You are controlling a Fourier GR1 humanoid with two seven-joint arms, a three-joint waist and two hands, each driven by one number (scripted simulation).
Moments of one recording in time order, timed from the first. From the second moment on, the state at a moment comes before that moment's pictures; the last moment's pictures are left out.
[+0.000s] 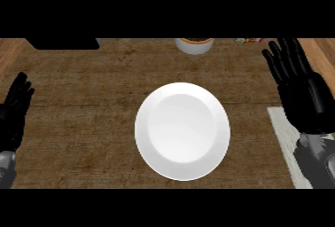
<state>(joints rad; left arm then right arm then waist) -0.10 0.56 -0.06 -1.51 0.22 0.34 0.11 -0.34 -0.43 0.18 -1.73 -0.47 -0.25 0.05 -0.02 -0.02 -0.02</state>
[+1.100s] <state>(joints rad) -0.25 0.42 -0.21 -1.44 0.17 0.24 0.09 -0.15 -0.55 0.19 -1.25 0.22 -0.94 0.38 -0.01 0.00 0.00</state>
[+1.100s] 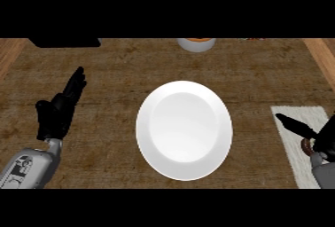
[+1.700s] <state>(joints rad) -0.24 0.40 -0.21 -1.42 0.15 0.24 0.08 -0.10 -0.82 0.24 -1.55 0.38 -0.56 1.00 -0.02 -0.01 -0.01</state>
